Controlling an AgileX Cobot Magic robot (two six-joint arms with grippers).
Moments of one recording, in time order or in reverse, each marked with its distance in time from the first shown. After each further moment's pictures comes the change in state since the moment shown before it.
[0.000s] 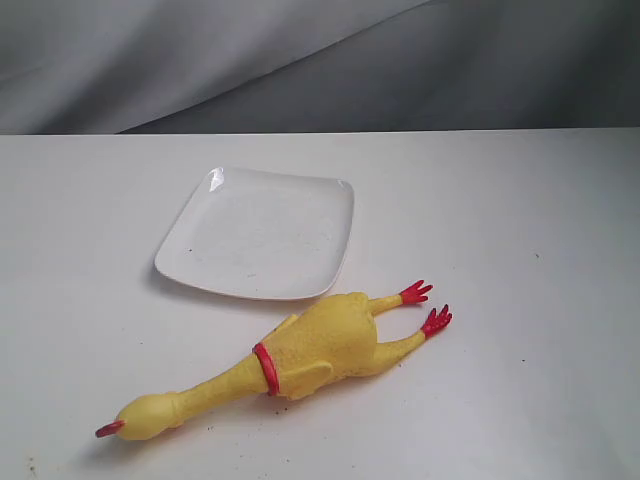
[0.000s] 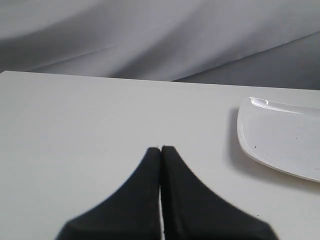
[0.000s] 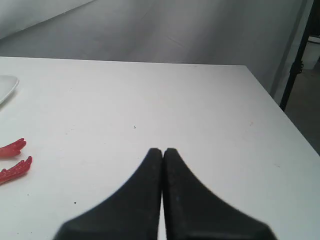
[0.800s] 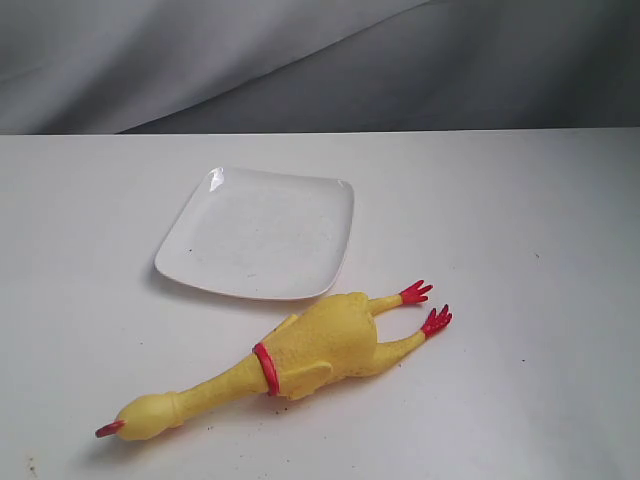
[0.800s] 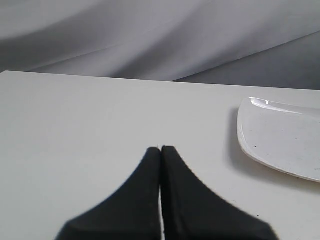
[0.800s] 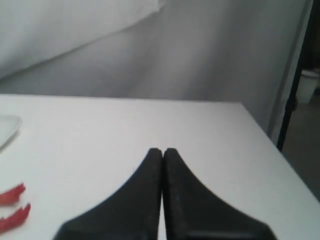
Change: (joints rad) left arm 0.000 0.000 0.000 0.000 0.000 0.000; right arm 0.000 0.000 0.000 0.000 -0.149 0.000
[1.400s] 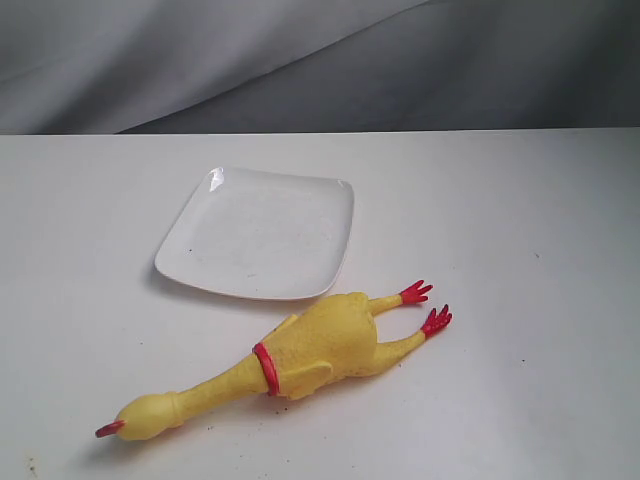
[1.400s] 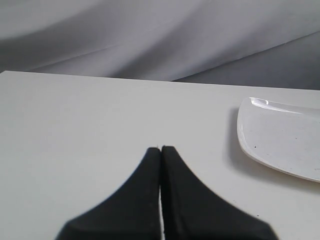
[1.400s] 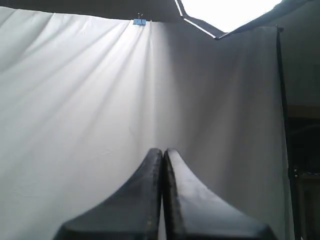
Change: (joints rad) left arm 0.000 0.000 0.000 0.000 0.000 0.000; right arm 0.000 0.000 0.000 0.000 -0.645 0.001
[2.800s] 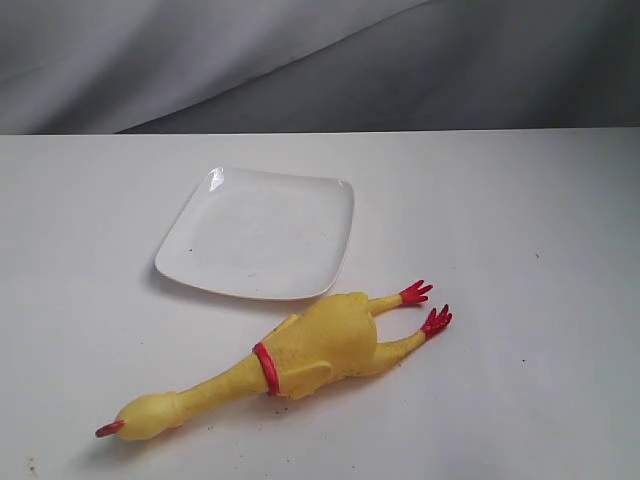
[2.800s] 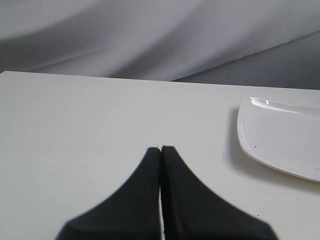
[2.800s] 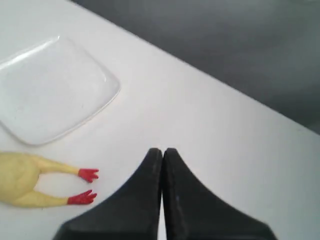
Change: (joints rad) left arm 0.000 0.000 0.000 0.000 0.002 0.000; right arm 0.017 1.273 -1.386 0.471 1.482 -0.727
